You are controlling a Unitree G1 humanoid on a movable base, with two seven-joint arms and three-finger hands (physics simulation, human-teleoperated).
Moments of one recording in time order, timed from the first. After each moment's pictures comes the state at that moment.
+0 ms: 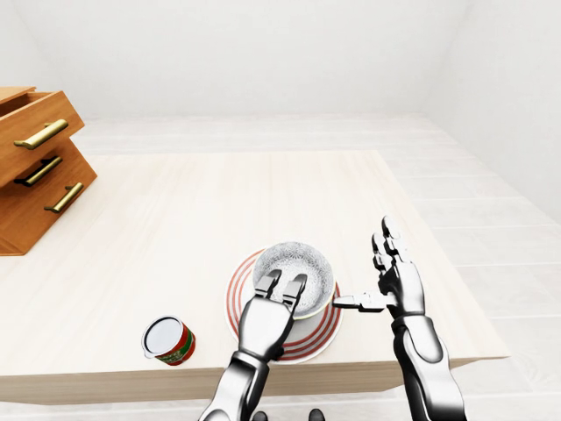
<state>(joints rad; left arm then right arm) 0.24 0.08 -0.46 -0.13 1.33 -0.02 0.11 0.17 0.00 -0.05 -0.26 0.04 0.04 0.06</state>
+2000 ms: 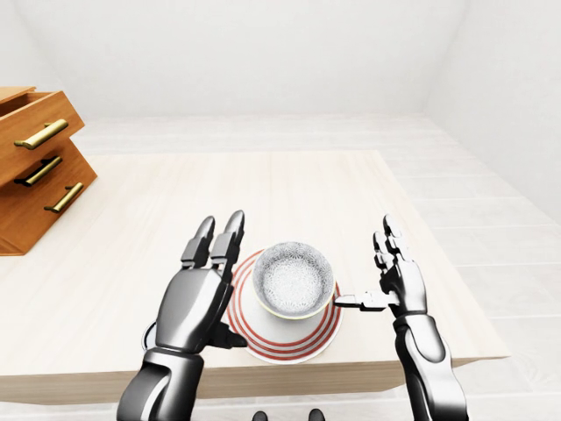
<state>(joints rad) 0.33 0.06 -0.17 -0.84 1.09 0.09 -0.37 0.16 -0.01 -0.06 -0.28 0.04 0.05 0.07</state>
